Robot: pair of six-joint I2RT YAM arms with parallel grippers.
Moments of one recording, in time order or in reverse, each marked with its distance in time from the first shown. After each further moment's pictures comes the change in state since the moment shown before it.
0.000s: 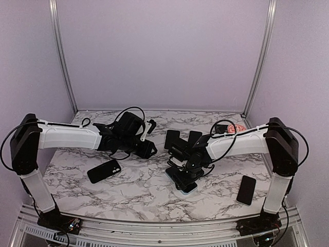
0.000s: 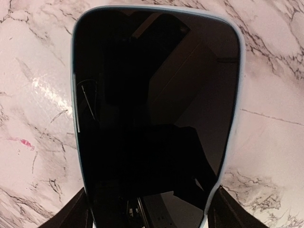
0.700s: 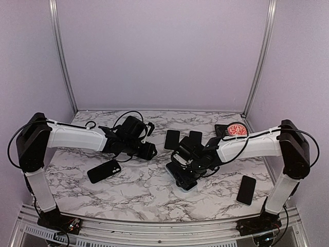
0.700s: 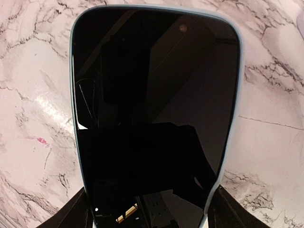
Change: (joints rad) left arm 0.006 0.074 -0.006 0.032 -0.055 -0.084; right arm 0.002 -0.117 -0.111 0.129 0.029 0.004
